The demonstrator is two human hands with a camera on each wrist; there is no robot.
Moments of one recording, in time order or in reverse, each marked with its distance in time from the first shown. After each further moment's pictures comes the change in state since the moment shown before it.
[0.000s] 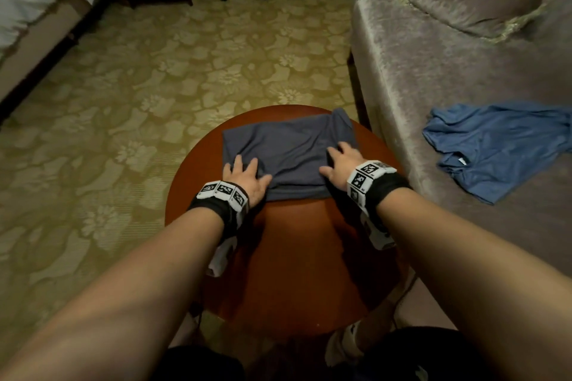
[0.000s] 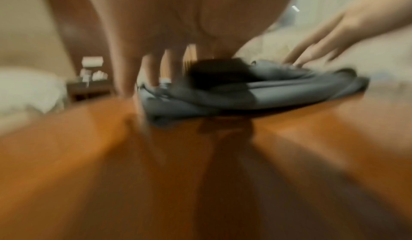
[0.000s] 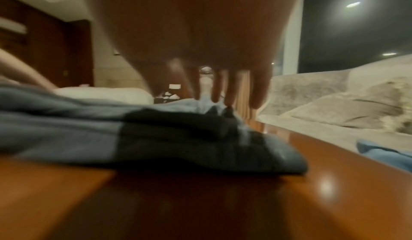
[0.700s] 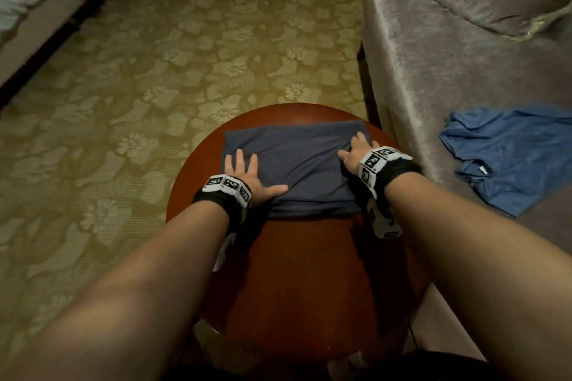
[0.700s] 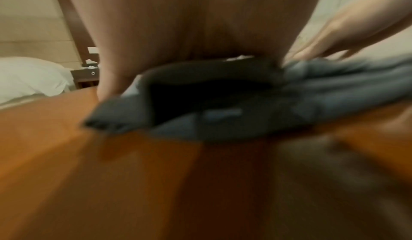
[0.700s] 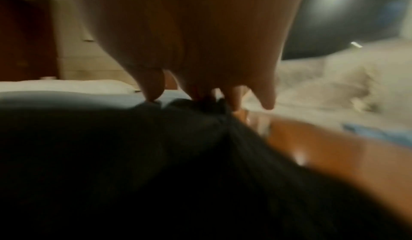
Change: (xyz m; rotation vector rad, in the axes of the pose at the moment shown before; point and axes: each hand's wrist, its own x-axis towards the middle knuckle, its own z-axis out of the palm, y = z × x) left_hand 0.028 -0.005 -0.007 0.081 -0.171 -0.113; right_hand 0.042 -0.008 -0.021 -0.054 -0.111 0.135
